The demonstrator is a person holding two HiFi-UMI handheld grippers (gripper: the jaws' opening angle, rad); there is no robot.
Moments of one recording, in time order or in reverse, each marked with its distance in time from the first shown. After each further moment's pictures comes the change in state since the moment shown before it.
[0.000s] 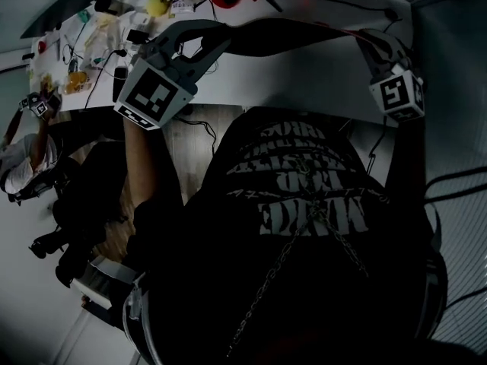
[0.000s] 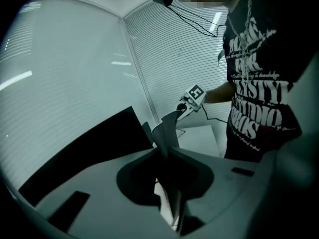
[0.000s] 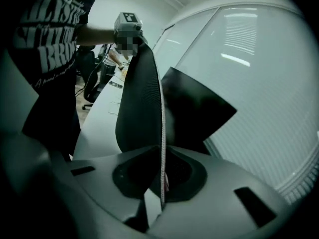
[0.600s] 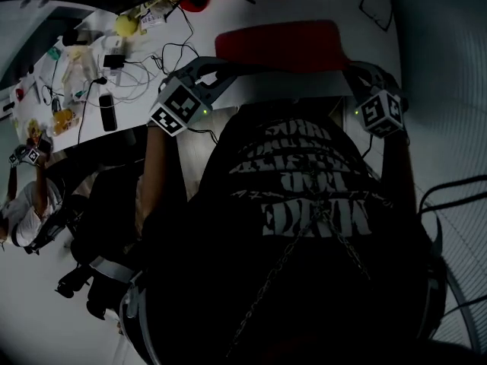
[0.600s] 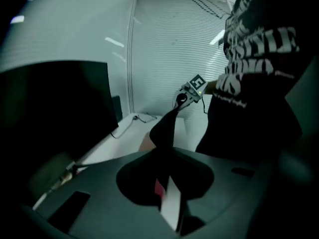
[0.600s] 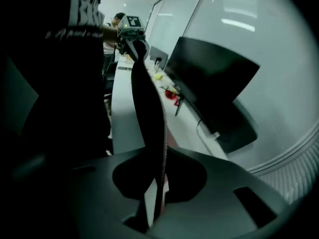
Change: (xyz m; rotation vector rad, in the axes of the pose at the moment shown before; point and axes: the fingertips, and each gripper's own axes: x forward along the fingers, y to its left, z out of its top) left arm 0.067 -0.093 -0.105 -0.168 0.025 -0.339; right arm -0.025 0.130 -0.069 0.166 0.272 0.135
